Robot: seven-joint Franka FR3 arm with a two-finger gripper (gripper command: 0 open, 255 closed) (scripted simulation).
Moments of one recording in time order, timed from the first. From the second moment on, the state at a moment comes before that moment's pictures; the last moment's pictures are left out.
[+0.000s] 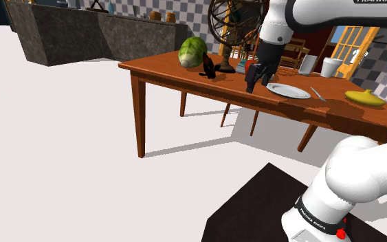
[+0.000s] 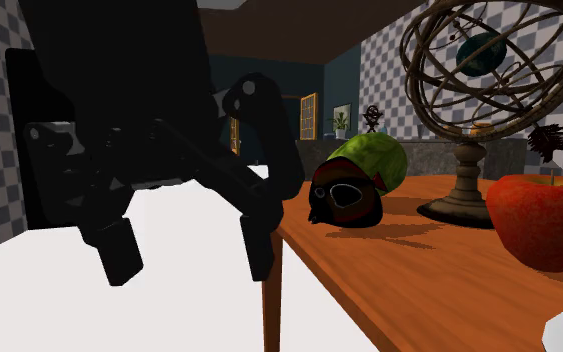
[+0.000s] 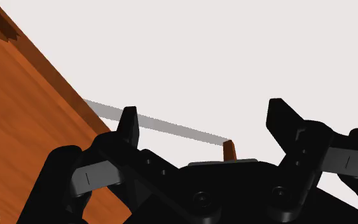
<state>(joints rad) 0.01 -0.77 0.07 -2.37 -0.12 1.69 0.11</state>
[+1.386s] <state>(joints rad) -0.24 -0.13 0.16 -1.77 -0.08 1.85 0.97</state>
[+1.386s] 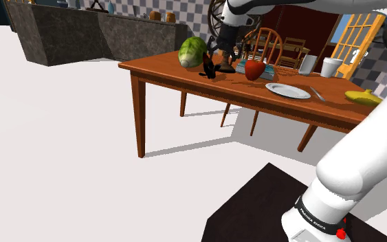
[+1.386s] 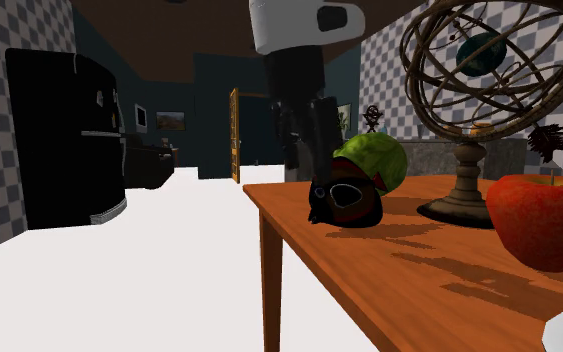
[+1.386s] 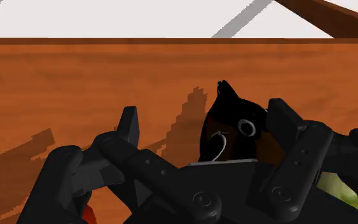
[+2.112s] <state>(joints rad) -0.29 0.04 0.11 -1.60 -0.09 1.88 1.22</state>
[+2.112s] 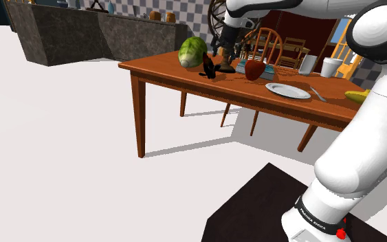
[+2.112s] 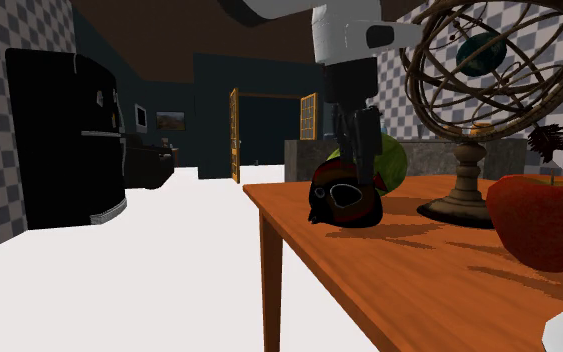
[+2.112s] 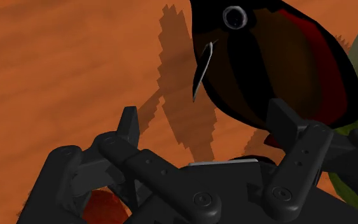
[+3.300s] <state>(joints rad) -0.29 0.05 0.11 -1.60 -0.09 1.89 1.23</state>
